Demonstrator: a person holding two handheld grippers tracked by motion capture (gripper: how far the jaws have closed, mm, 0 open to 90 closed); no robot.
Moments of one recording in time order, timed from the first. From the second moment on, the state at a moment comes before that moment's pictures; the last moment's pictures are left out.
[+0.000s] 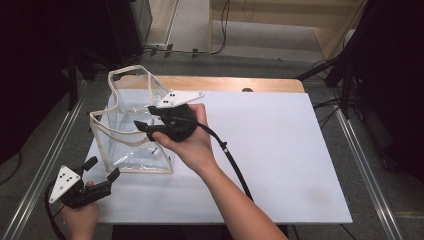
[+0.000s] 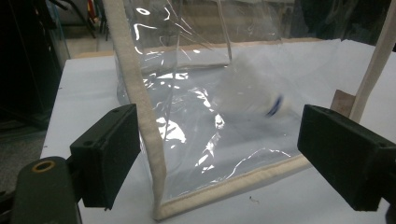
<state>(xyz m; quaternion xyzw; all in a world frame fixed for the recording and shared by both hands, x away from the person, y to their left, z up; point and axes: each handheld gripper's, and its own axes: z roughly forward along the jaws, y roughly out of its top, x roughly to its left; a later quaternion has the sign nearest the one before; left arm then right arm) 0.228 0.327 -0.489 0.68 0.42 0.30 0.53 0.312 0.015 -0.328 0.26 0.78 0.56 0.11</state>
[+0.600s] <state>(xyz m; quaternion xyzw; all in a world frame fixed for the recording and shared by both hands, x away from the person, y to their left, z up) 0.228 0.327 -0.489 0.68 0.41 0.30 0.53 0.302 -0.015 -0.338 0.26 0.77 0.58 0.11</state>
